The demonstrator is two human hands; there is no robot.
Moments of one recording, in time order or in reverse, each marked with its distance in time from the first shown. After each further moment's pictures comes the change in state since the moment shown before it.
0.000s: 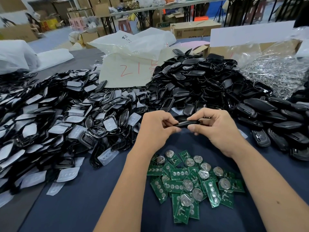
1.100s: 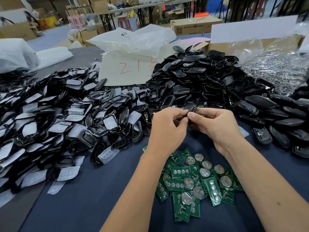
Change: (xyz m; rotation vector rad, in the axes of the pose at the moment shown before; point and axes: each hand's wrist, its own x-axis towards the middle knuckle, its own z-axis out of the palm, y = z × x) left_hand -0.008 0.016 0.028 -0.046 0.135 0.168; right_hand -0.002 -0.012 0.021 0.355 0.222 0.190
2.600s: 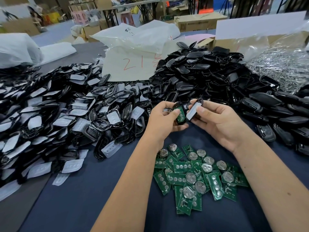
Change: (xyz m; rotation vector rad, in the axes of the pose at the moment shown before) left_hand 0.010 -0.006 -0.010 -0.637 -0.049 -0.616; right_hand 0.004 -0.006 -0.006 0.213 -0.191 0.109
